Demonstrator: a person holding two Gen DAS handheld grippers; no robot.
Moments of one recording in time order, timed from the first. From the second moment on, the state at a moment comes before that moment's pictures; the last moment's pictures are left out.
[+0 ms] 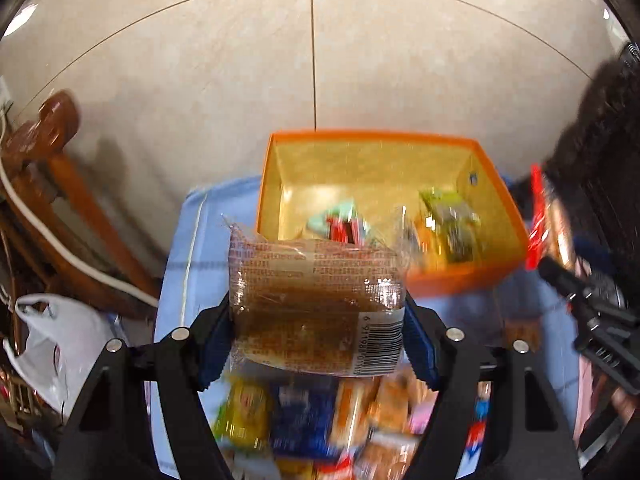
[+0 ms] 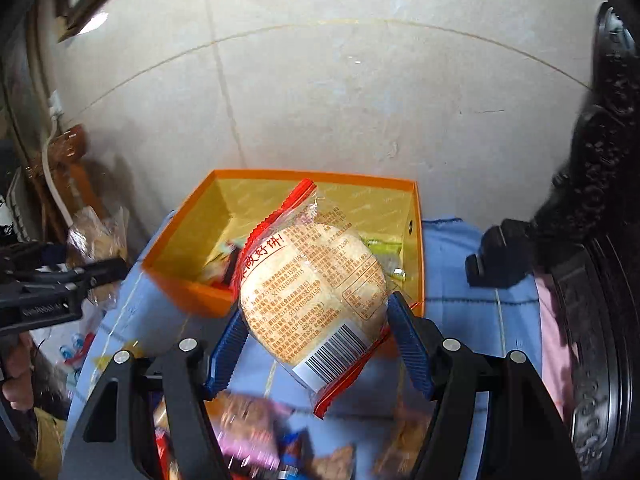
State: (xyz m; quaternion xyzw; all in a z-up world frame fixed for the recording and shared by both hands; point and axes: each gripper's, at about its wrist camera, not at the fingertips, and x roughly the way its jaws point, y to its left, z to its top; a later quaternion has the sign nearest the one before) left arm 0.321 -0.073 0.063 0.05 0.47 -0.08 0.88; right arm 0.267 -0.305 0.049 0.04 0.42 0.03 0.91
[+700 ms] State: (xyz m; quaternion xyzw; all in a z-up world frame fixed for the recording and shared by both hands) left arm 0.353 -0.088 0.035 0.02 0.45 -0.07 0.89; right arm 0.260 -0.310 0.020 0.03 0.42 -0.06 0.91
